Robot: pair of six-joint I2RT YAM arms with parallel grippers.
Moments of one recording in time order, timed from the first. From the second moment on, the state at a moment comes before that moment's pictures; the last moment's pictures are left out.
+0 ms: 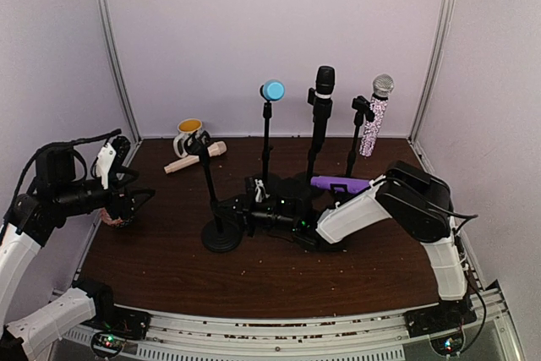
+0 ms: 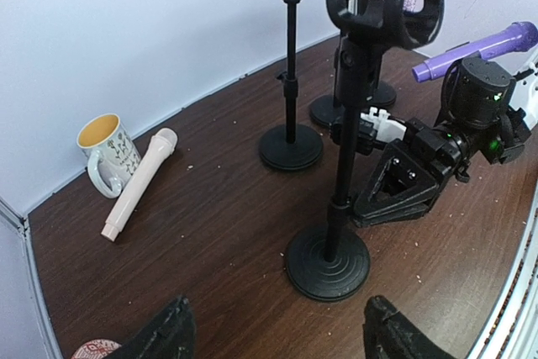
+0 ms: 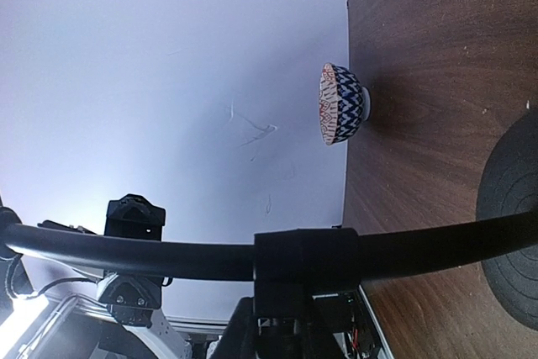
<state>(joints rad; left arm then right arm) -0.22 0.62 0.78 -0.60 0.46 0.27 1.00 2.21 1.23 0.99 -0.36 1.57</state>
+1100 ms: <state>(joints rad) -0.22 0.64 0.78 -0.60 0.48 0.27 1.16 2.02 1.38 0.16 0.27 0.62</state>
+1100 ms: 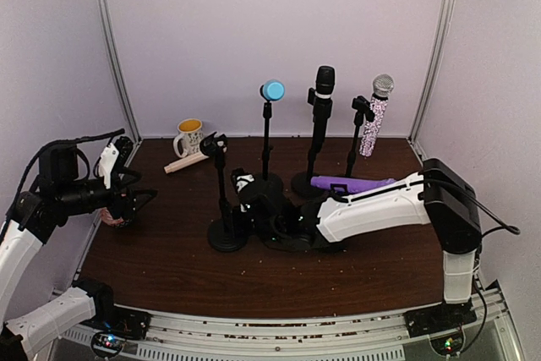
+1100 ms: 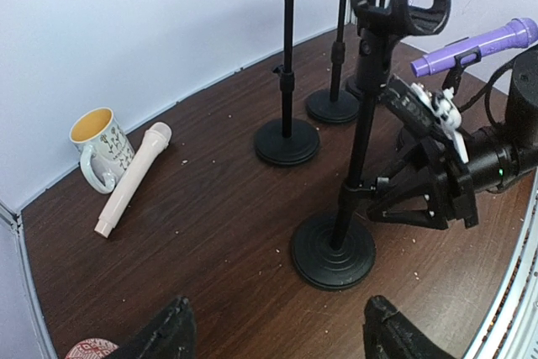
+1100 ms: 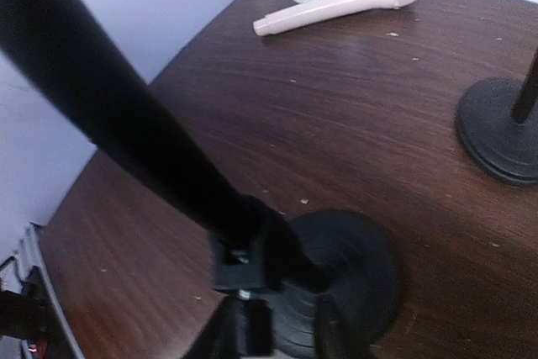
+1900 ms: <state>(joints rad) -0.22 0.64 0.78 -0.61 0.47 0.27 1.24 1.76 1.18 0.21 0.50 0.41</state>
